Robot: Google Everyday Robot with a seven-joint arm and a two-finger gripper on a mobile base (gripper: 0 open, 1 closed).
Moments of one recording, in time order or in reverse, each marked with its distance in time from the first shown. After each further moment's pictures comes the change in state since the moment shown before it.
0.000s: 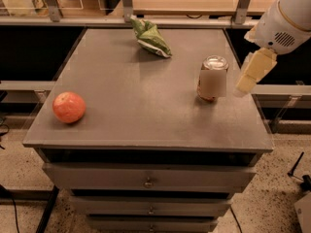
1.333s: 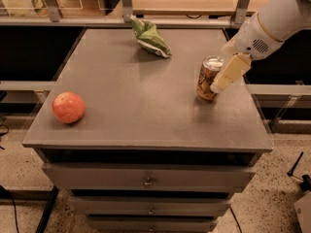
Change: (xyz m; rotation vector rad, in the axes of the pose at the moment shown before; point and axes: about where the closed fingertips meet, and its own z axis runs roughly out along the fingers) arm -0.028 -0.015 0.051 -0.093 -0.146 0.020
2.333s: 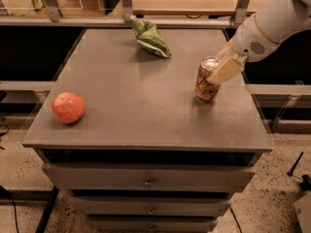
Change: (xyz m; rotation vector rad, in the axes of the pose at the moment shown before) arm -0.004 0.005 0.007 -0.021 -0.017 -0.022
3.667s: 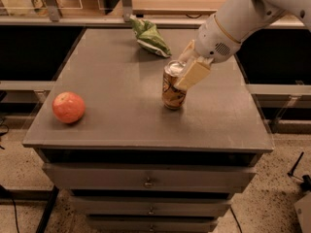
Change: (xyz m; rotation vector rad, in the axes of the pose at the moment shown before) arm -0.073 0.054 0.029 -0.140 -0.060 -0.210
